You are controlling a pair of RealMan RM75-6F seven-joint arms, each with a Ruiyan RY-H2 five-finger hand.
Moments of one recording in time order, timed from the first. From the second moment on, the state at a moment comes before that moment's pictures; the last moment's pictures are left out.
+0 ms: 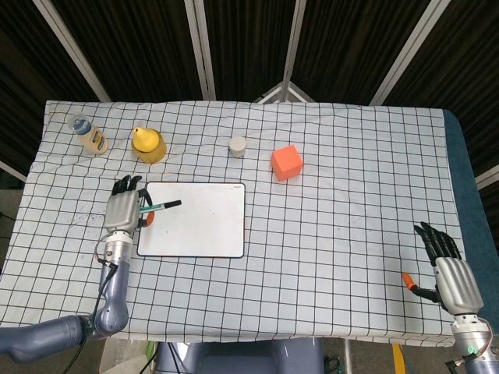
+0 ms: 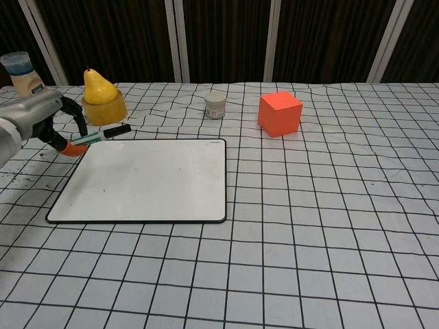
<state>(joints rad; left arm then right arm) -0.64 -1.68 -0.32 -1.46 0.80 1.22 0.51 0.11 -1.10 0.04 -1.69 -1.49 1.39 0.19</state>
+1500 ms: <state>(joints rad) -0.76 -2.03 -0.27 -0.88 1.34 1.06 -0.47 0.11 -1.09 0.05 -1.69 -1.47 1.38 0.22</state>
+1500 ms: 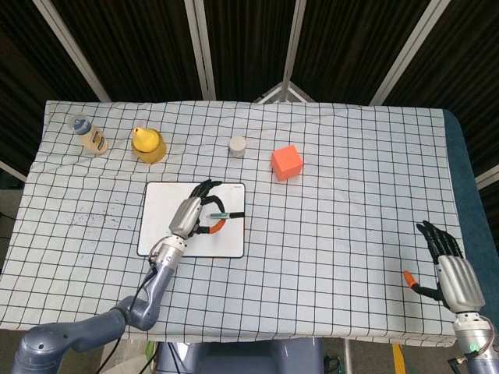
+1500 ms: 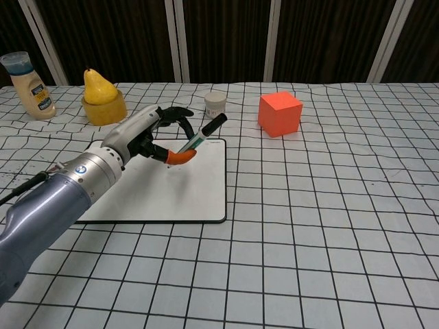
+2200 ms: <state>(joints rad) -0.78 -2.02 -0.26 -0.77 1.34 0.97 -0.59 0.11 -1.09 0.05 -1.70 -1.45 1.37 0.22</state>
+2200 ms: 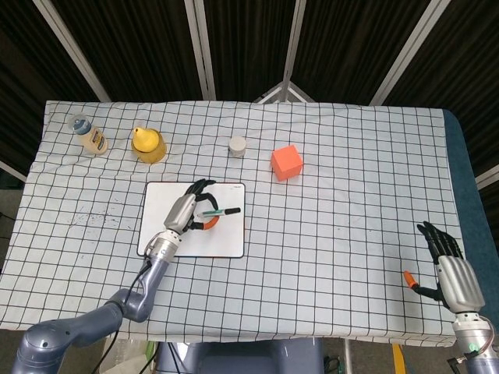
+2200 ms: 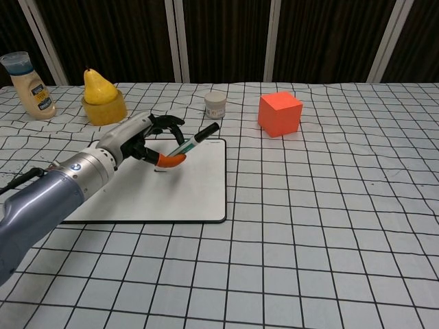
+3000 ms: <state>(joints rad) -0.73 -1.89 -0.28 -0.84 1.34 1.05 -0.64 0.11 -1.09 0.05 -1.71 -1.45 1.37 0.22</state>
